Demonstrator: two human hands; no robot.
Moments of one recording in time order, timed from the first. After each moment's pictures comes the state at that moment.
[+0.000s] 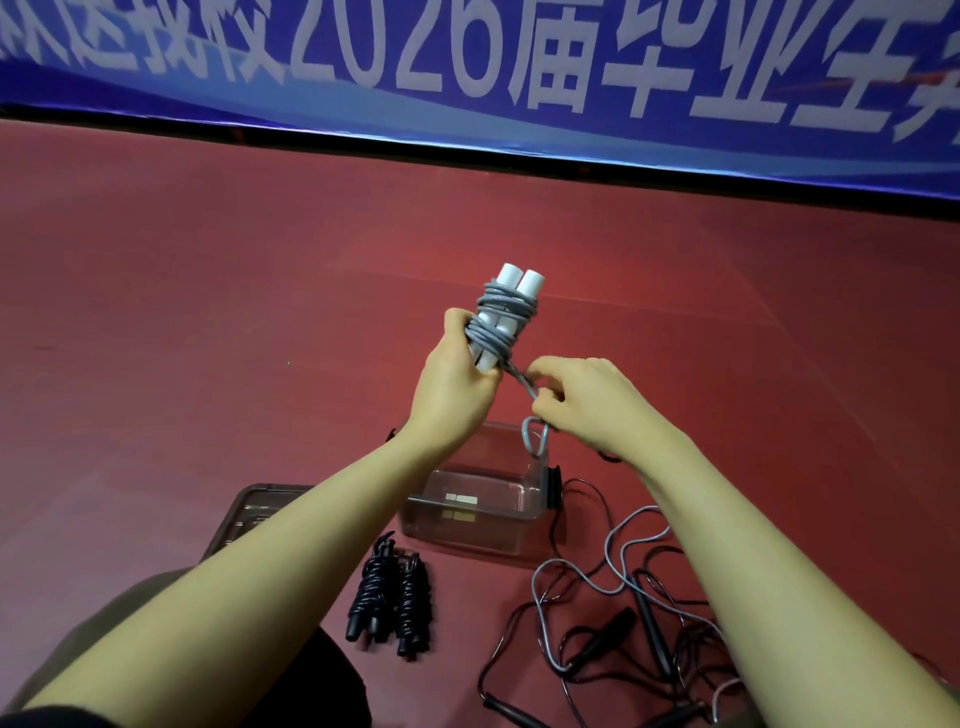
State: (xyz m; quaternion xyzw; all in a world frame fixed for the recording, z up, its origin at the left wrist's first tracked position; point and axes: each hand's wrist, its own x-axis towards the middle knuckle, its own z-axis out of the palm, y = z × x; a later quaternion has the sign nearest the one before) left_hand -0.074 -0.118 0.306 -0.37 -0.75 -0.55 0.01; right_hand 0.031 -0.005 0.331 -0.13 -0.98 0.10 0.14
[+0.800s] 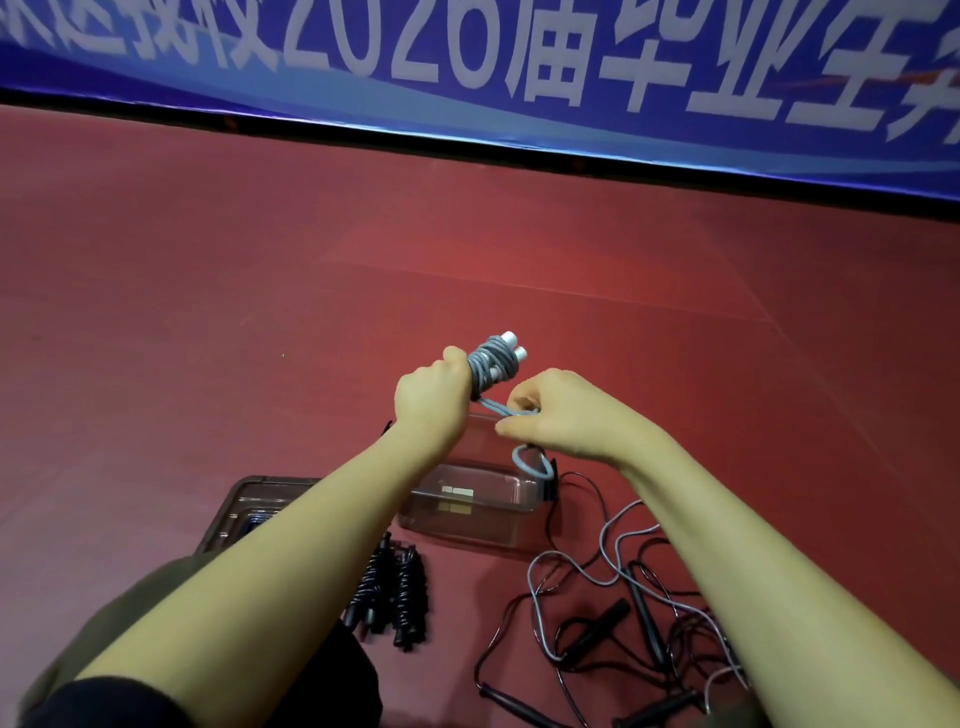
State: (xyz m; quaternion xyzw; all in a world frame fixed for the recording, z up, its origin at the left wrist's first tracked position) left_hand -0.091 -0.118 0.280 -0.34 -0.93 -0.05 0.10; right_hand 0.032 -0.030 0.334 -0.13 -0.95 0.27 0.01
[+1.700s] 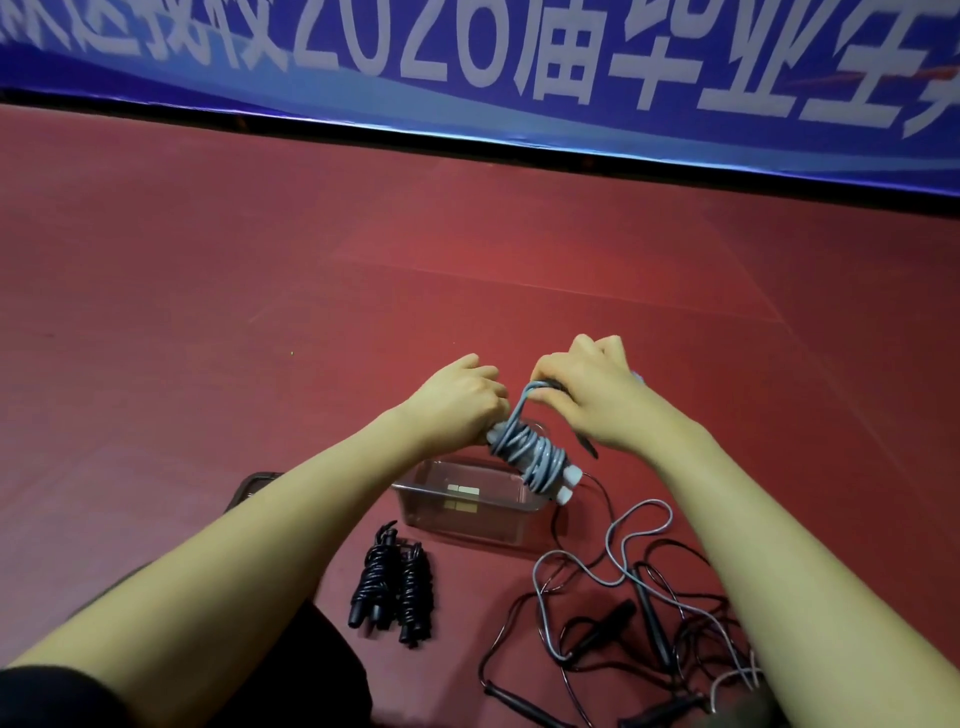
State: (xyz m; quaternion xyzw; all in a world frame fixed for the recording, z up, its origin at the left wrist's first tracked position) left_hand -0.093 -0.131 0.299 -0.71 -0.67 0.06 0.21; right_hand 0.034 0.004 0.328 -0.04 -0.99 0.02 0.12
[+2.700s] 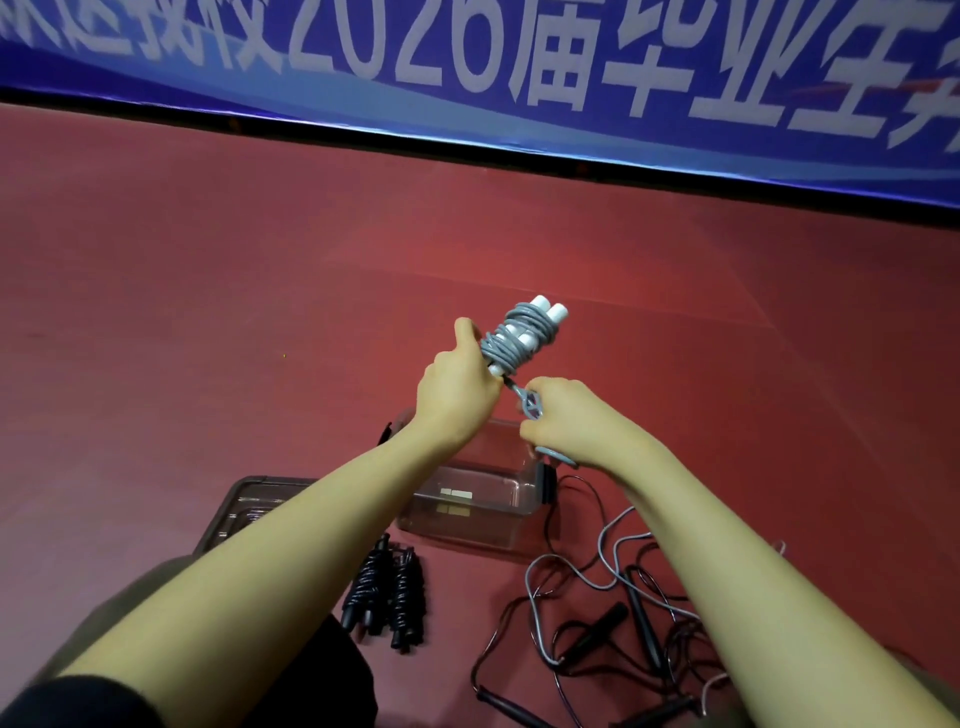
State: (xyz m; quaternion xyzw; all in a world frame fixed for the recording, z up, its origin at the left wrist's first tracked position) left_hand -0.072 -0.112 0.302 -0.33 -0.86 -0.39 0.02; right_hand 0.027 -0.024 0.325 -0.21 -0.95 0.24 -0.01
